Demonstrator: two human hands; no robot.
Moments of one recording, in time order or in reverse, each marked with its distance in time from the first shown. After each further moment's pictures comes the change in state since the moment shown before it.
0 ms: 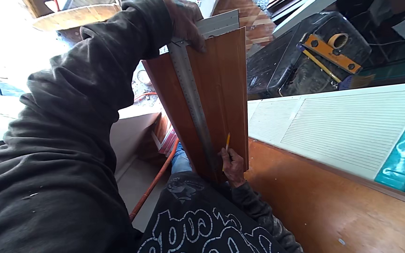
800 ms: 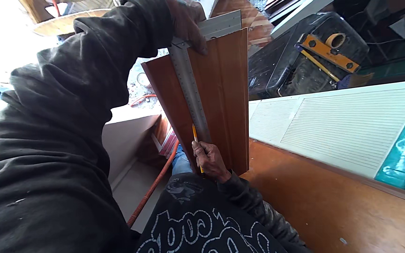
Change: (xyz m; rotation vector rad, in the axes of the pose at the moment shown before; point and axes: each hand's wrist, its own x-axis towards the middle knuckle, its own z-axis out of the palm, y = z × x) left_hand -0.010 0.009 -0.005 0.064 0.031 0.065; right_hand 0.035 -0.098 0.035 0.371 -0.429 0.150
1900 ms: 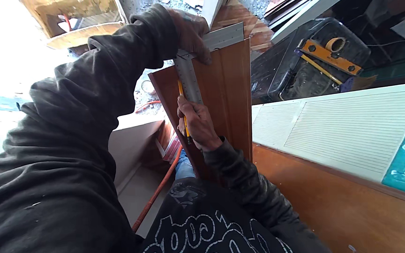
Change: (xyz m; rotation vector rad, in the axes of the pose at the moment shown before) left_hand -0.007 0.023 -0.009 0.080 -0.058 -0.099; right_hand 0.084 -0.113 0.022 0.354 0.031 -0.087
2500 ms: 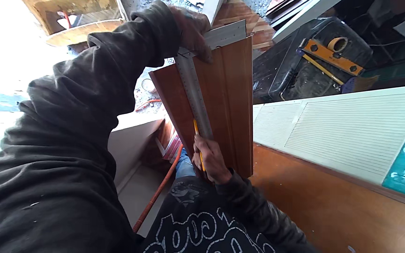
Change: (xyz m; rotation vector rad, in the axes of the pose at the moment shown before) left_hand 0.001 -0.005 -0.006 0.066 0.005 0.062; right_hand -0.073 0.049 -0.029 -0.002 0.042 0.244
